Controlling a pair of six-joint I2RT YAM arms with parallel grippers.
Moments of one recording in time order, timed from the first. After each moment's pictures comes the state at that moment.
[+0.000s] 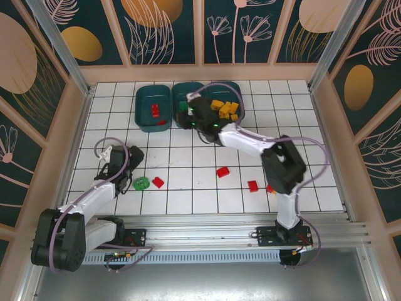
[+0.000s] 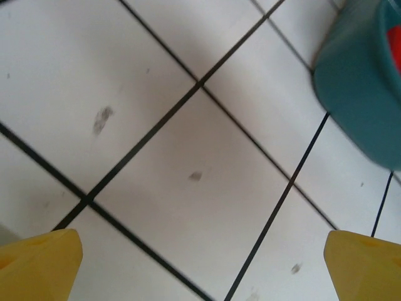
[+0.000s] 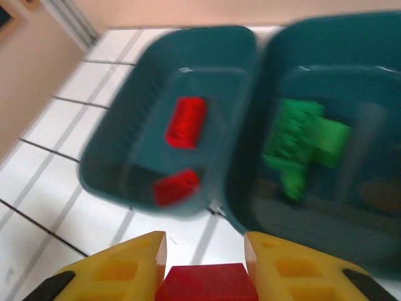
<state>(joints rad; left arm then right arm) -0.18 1.12 0.38 -0.06 -0.21 -0.95 0.77 2.04 1.58 -0.04 0.06 0.39</state>
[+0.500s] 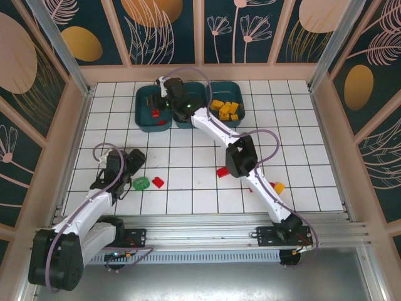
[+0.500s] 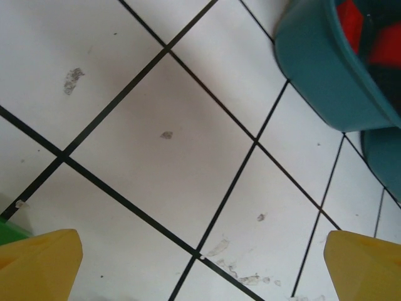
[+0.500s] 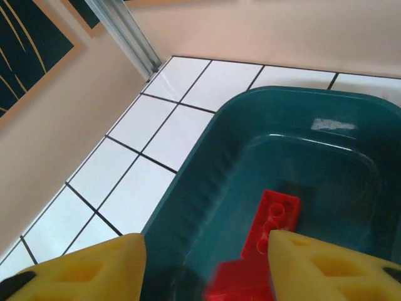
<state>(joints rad) -0.18 0.95 0.35 -0.12 -0.11 -0.95 0.75 2.67 2.60 -0.35 -0.14 0.36</state>
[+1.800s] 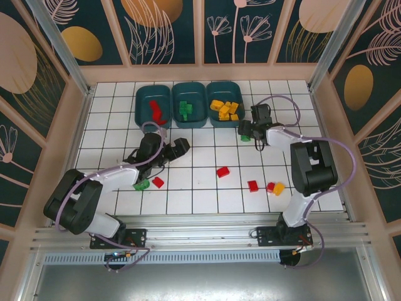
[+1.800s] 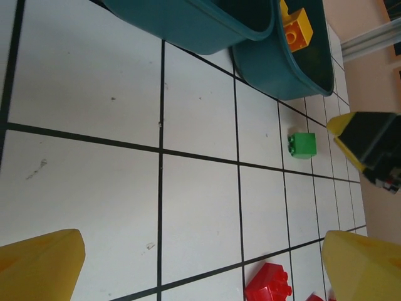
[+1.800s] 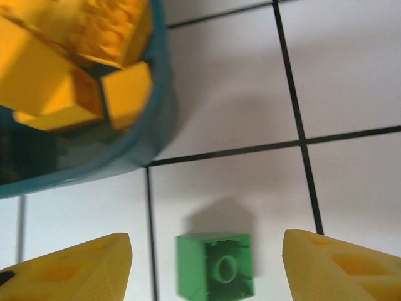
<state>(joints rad) -0.51 1.46 0.60 0.29 0.21 -0.91 0.26 1.79 1.07 -0.17 0.04 0.36</state>
